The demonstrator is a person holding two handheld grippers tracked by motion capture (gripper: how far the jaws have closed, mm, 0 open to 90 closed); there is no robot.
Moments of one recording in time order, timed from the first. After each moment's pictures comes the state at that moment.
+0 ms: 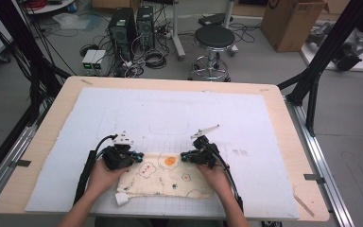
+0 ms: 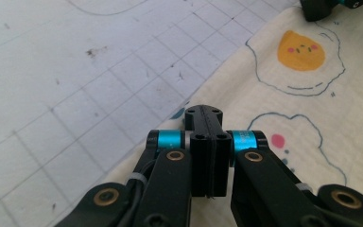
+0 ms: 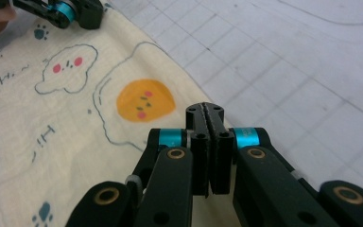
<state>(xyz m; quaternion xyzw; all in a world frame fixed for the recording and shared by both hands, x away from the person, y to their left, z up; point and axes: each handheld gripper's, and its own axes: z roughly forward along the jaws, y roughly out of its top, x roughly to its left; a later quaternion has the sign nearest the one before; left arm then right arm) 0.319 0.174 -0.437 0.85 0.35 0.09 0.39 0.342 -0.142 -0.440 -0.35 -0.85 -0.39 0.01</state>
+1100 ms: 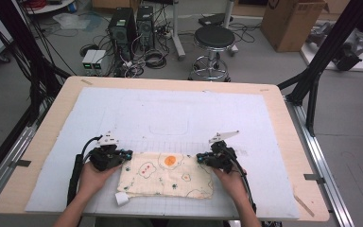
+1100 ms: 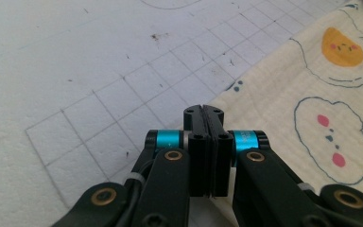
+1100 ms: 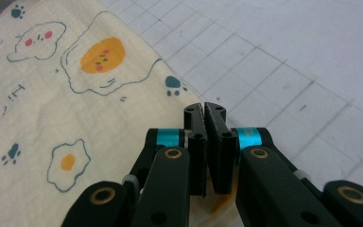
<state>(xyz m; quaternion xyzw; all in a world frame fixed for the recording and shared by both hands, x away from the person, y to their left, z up) 0.315 0.205 -0.442 0.82 0.38 0.12 0.41 0.328 -0.190 -0.441 -0.37 -0.84 -0.39 -0.03</state>
